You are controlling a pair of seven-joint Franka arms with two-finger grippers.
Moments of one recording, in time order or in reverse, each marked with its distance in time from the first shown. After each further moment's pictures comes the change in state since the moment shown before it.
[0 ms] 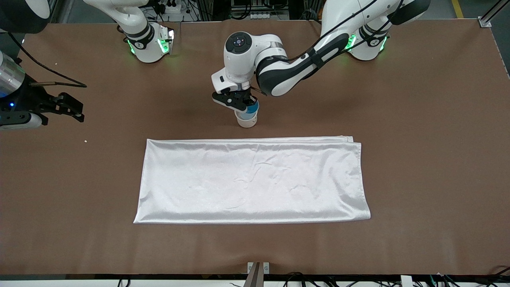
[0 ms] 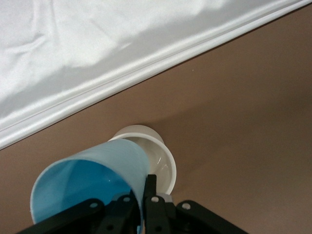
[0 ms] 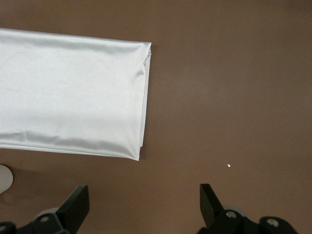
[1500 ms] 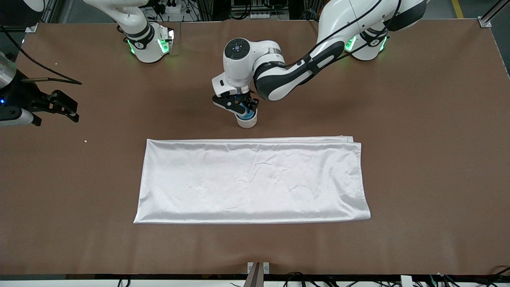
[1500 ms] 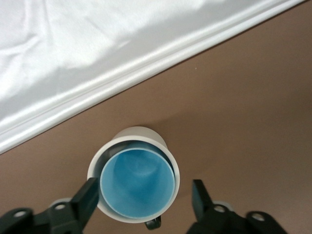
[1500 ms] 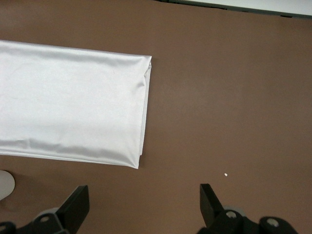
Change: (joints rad) left arm 0.000 0.043 -0.011 0.013 0.058 -0.005 -0.007; right arm 0.000 -0.001 -0.001 0.038 0.000 0.010 -0.009
